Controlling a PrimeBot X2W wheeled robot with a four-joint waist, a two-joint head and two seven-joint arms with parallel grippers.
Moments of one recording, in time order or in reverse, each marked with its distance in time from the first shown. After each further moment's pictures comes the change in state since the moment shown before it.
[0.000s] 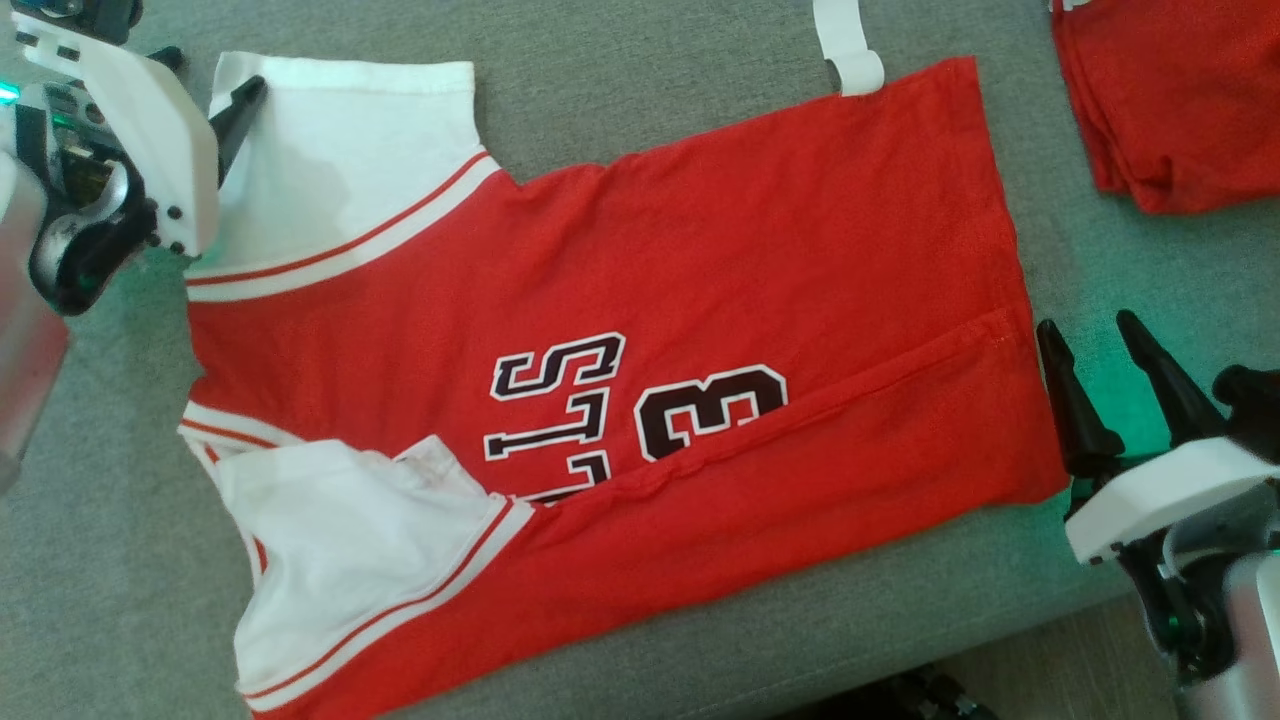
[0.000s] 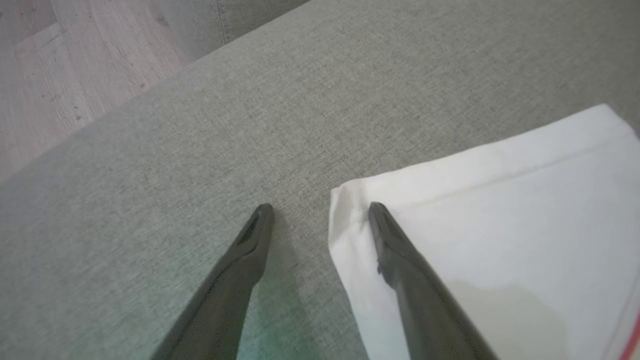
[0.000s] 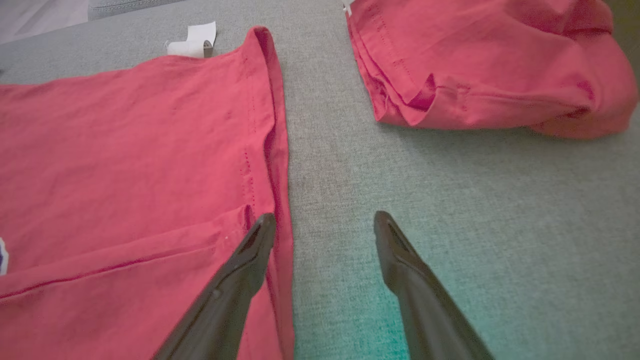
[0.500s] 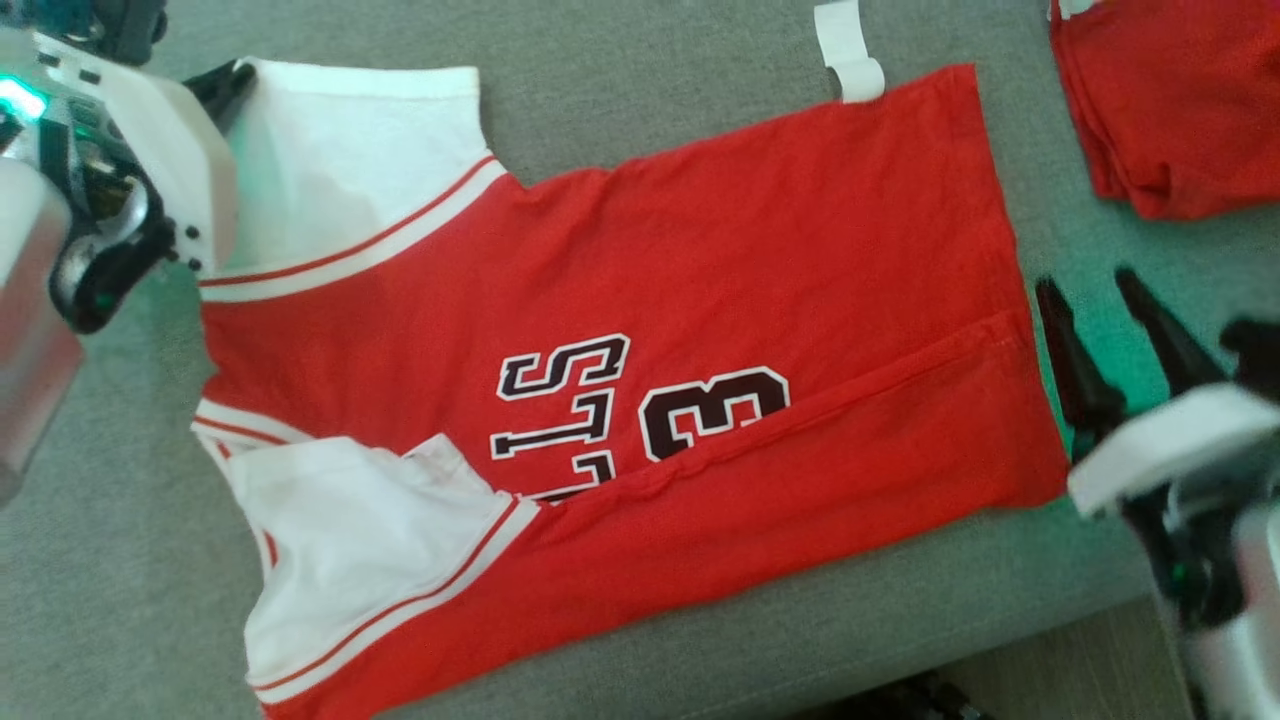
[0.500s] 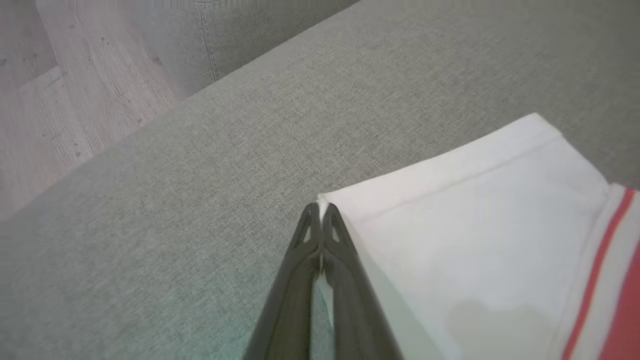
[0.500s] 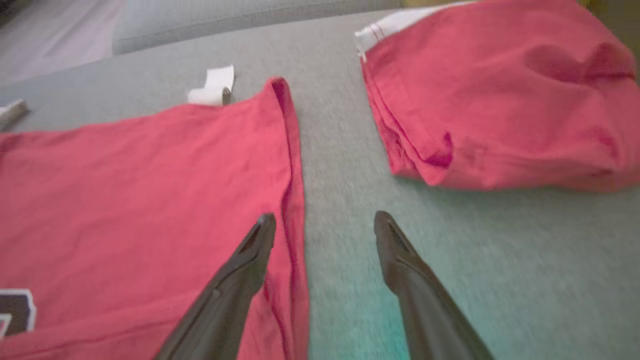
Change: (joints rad) left arm -0.022 0.032 -0.128 -0.021 -0.076 0.000 -0.115; right arm -0.061 -0.016 0.016 0.014 0.036 0.000 0.020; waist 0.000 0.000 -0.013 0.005
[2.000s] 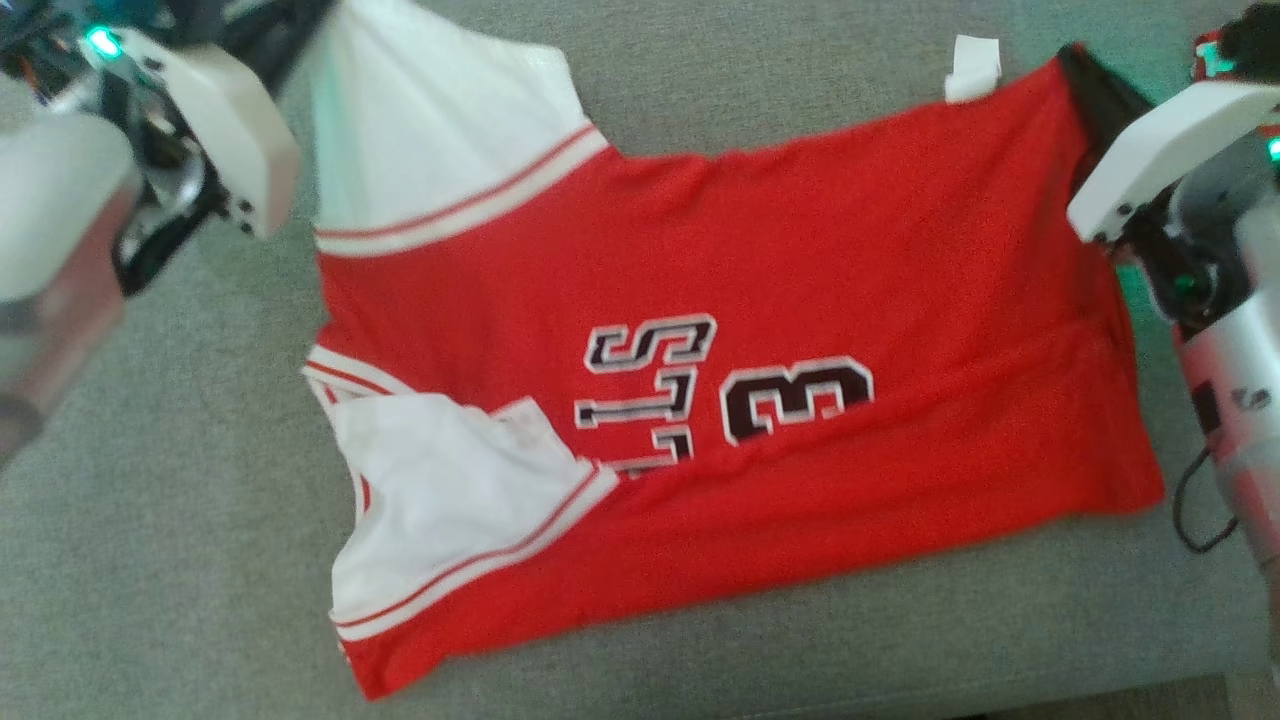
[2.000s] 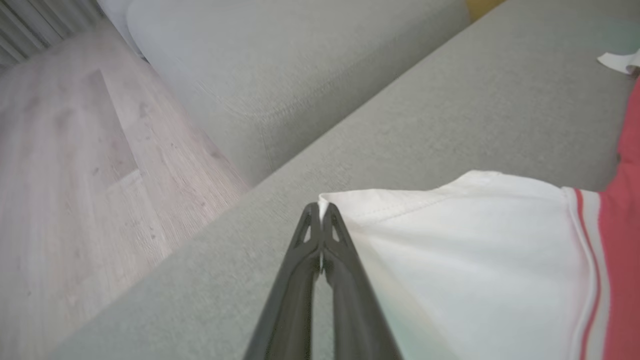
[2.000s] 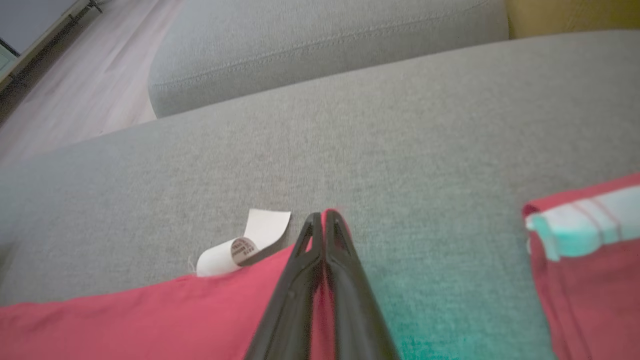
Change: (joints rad) left arm -0.195 -0.035 -0.371 0.061 -0.081 0.000 -0.383; right arm -0.699 -0.096 0.289 0.690 0.287 0.000 0.035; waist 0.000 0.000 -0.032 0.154
